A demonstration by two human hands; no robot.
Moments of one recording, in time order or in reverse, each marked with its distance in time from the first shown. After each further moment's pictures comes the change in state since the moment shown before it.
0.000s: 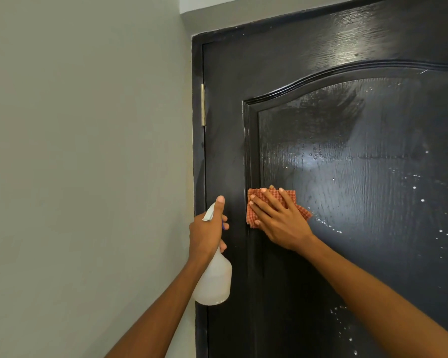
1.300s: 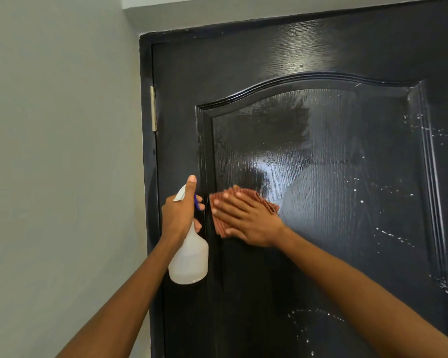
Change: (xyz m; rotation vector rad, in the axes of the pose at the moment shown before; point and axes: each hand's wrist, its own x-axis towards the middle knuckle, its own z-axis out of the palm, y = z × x) left_hand 0.027 0.042 0.058 0.036 -0.066 0.193; right_hand -0.006 0.049 -0.012 -0.083 0.008 -0.164
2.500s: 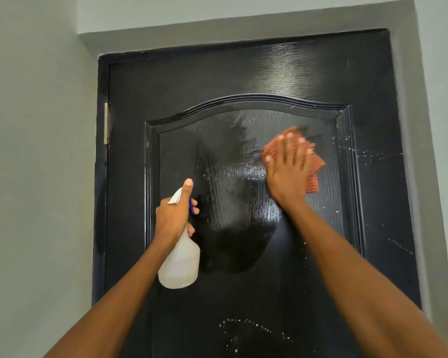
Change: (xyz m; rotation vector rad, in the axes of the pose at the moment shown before) left_hand -0.071 0.057 0.130 0.040 -0.006 0.015; right_hand -0.096 0.209 -0.057 0.125 0.200 0.997
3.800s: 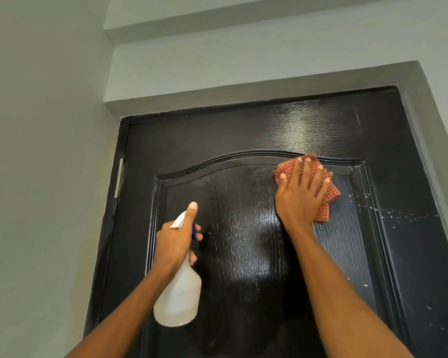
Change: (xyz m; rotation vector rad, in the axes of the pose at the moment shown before) left_hand 0.051 0.054 0.013 -0.021 0.056 0.108; right_hand 0.092 -0.014 0.010 0.089 0.141 0.212
